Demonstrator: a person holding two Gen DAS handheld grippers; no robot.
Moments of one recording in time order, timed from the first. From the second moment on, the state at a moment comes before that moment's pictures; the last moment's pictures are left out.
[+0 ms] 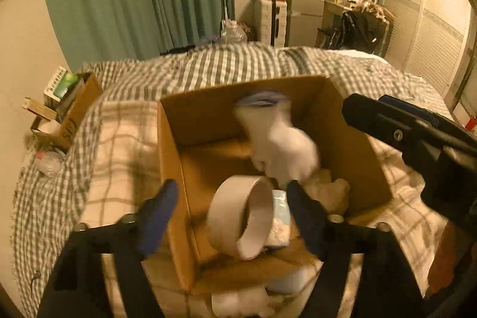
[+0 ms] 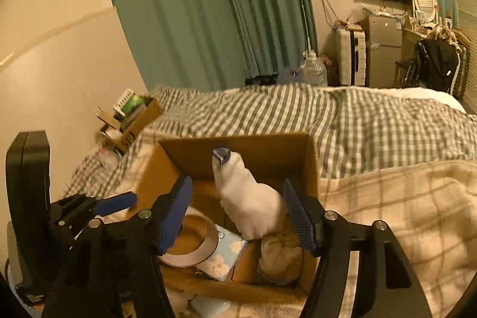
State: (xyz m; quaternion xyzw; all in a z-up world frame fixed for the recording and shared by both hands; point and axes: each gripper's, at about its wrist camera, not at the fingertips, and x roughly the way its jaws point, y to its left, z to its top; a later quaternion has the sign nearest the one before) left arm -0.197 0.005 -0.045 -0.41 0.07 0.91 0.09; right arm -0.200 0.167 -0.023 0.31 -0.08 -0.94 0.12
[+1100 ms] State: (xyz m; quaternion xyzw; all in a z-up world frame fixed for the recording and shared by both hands) left arm -0.014 -0.035 -0.015 -0.34 0.05 0.94 0.07; right arm 0.000 0.200 0.006 0.34 -0.05 -0.94 0.01
